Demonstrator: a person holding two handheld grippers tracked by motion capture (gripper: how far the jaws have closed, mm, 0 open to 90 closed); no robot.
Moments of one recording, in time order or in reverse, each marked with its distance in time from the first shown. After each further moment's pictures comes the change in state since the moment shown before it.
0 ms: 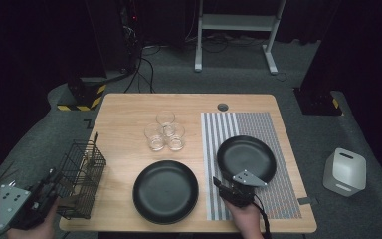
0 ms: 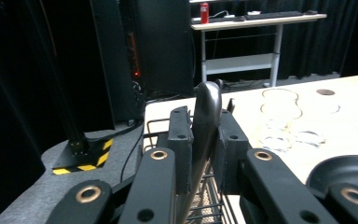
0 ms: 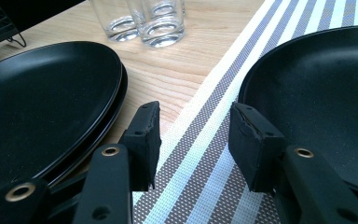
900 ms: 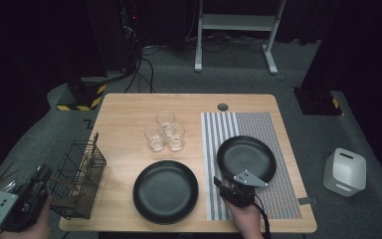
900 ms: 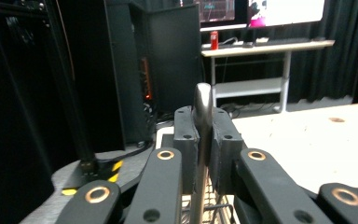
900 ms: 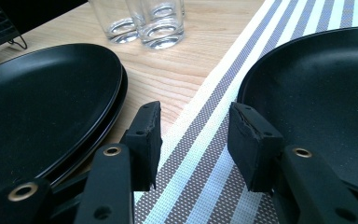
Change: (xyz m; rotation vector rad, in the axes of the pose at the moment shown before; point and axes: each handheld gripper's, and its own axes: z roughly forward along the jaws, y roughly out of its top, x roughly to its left) left arm 0.003 0.013 -0.011 -0.117 0.024 -0.029; right arm -0.001 0.000 -0.001 -0.007 0.001 0.001
